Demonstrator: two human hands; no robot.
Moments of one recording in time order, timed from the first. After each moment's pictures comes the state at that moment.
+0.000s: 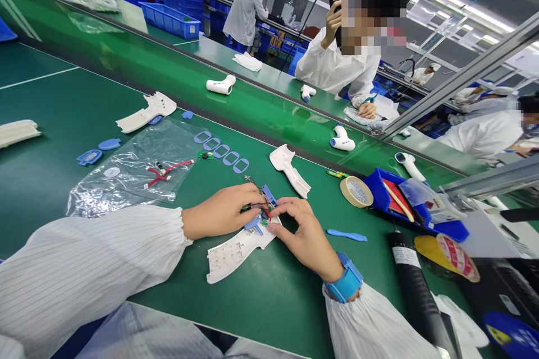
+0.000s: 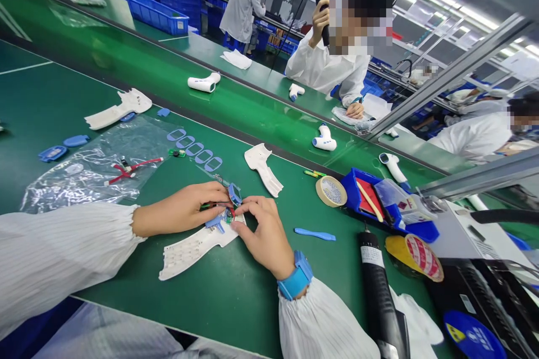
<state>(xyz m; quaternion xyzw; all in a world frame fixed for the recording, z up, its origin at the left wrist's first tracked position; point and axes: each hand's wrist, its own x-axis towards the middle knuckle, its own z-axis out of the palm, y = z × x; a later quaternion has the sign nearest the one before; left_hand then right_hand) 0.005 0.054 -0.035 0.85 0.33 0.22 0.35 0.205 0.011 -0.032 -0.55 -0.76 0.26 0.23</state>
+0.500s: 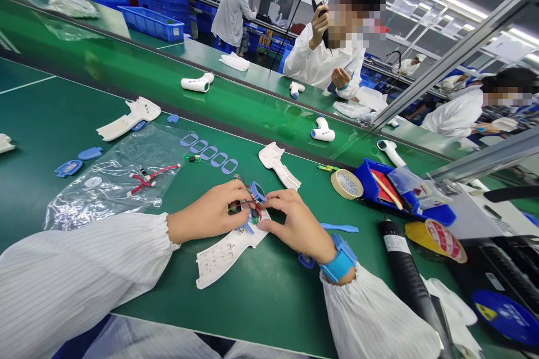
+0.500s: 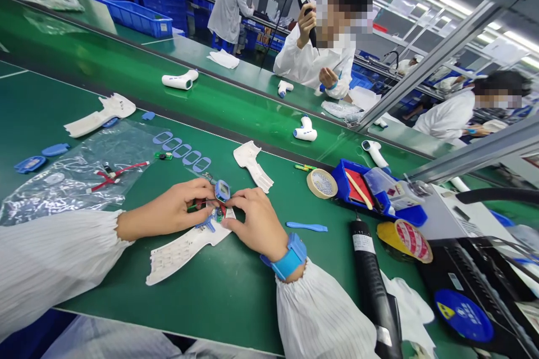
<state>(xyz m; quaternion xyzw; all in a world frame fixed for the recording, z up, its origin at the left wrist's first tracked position) 0.007 0.053 -0.032 0.84 0.35 0.23 0.35 0.207 0.025 -0.018 -0.52 -0.81 0.23 0.16</state>
